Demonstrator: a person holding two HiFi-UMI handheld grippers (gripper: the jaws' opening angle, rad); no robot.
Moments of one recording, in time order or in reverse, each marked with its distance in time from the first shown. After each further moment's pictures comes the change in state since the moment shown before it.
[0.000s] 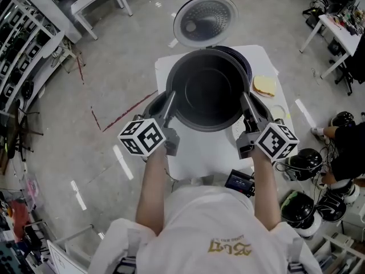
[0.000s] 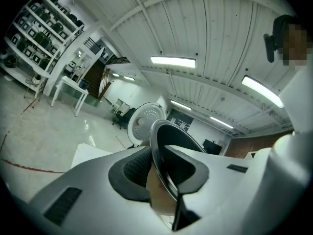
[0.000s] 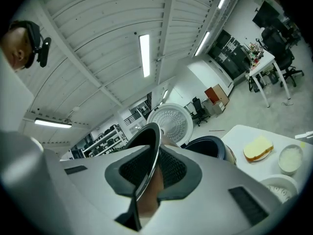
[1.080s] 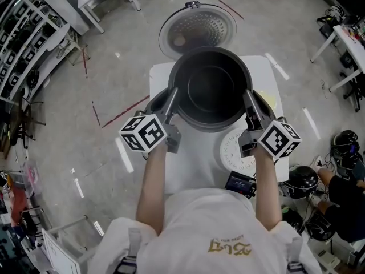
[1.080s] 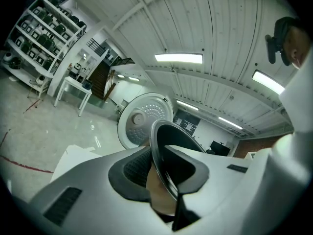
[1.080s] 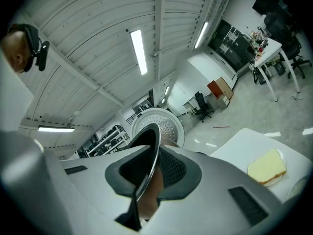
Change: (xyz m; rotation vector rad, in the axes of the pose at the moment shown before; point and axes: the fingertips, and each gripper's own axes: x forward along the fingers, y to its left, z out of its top) left arm 0.127 -0.006 0.003 -0.016 -0.015 0.081; right arm 0.071 -0.103 0.067 0.049 0.053 0.064
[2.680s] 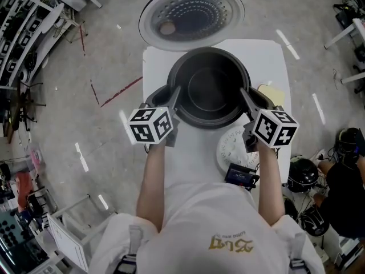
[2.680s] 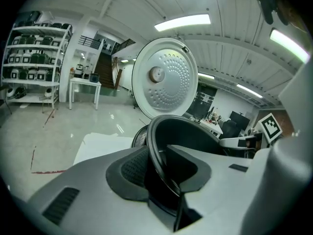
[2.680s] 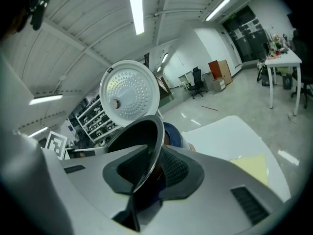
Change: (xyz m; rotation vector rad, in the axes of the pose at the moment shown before) left arm 0.071 0.084 -0.085 0.143 0.298 0.243; right arm 0.066 -0.108 -0.074 -0.131 0.419 -0.131
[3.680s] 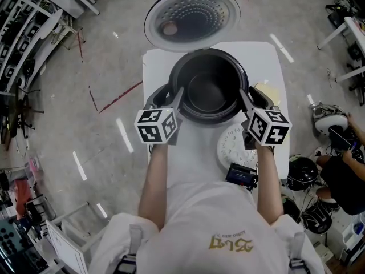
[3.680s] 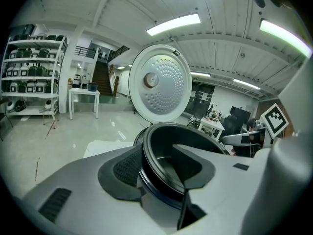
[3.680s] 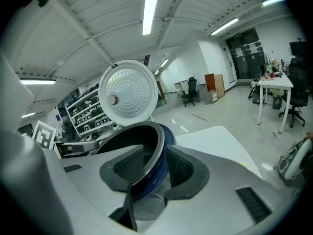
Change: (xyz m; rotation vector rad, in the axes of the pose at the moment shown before) left arm -0.020 0.001 -0.004 0.089 -0.048 0.021; right arm -0.019 0.005 -0.011 -0.124 -0.038 -0.150
